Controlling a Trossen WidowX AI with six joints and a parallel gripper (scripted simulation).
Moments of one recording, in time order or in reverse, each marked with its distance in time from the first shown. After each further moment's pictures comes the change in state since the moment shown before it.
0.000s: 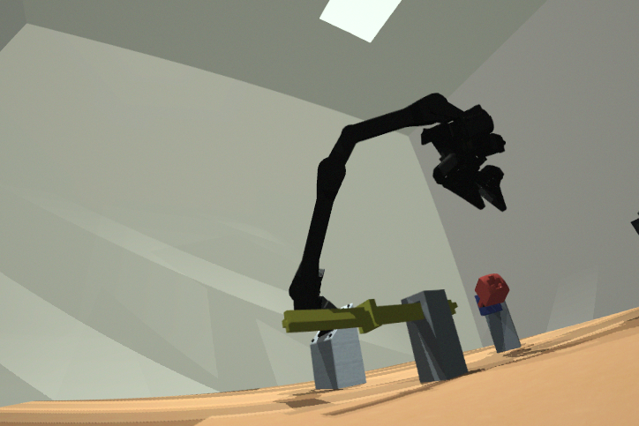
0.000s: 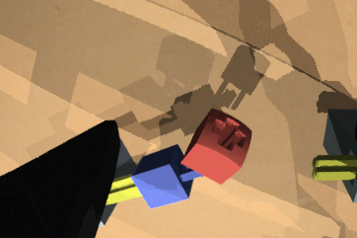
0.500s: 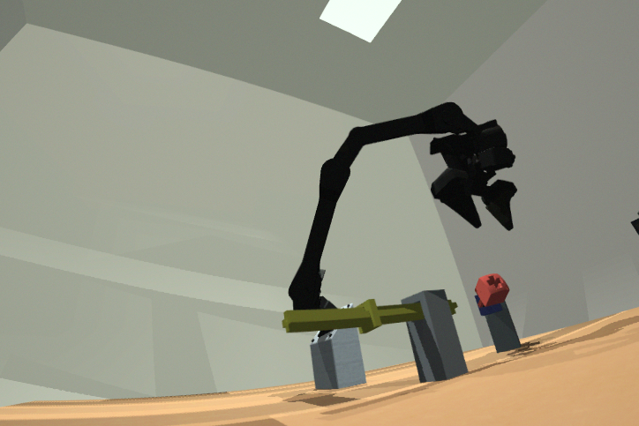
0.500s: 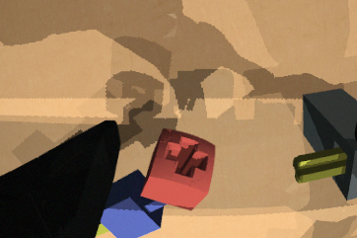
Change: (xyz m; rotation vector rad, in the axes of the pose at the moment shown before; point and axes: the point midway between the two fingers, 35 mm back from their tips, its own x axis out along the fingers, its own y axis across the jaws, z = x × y) arm 0.037 -0.024 -0.005 0.134 0.041 -0.145
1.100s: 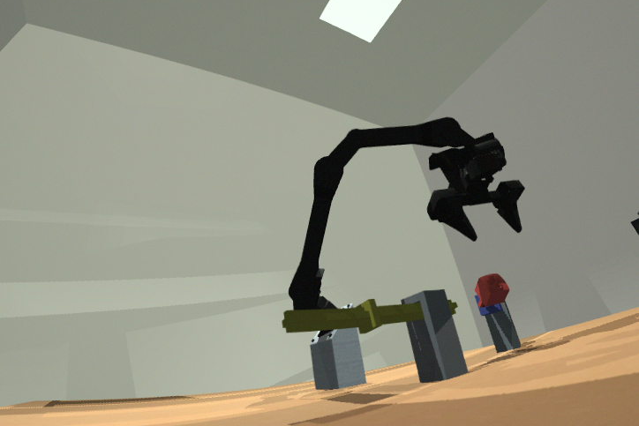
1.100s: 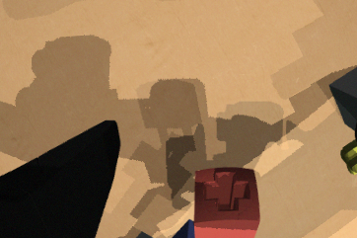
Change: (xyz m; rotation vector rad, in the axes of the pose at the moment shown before) arm 0.013 0.002 -0.005 0.386 -0.131 -0.025
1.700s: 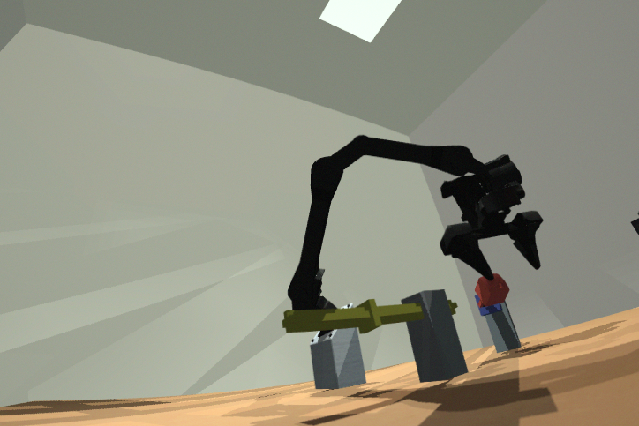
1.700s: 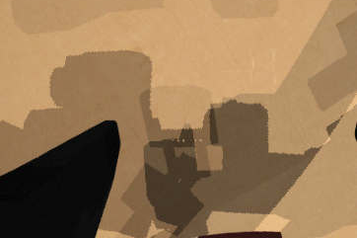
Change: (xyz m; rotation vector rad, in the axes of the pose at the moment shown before) arm 0.068 0.002 -0.013 0.015 -0.004 -0.001
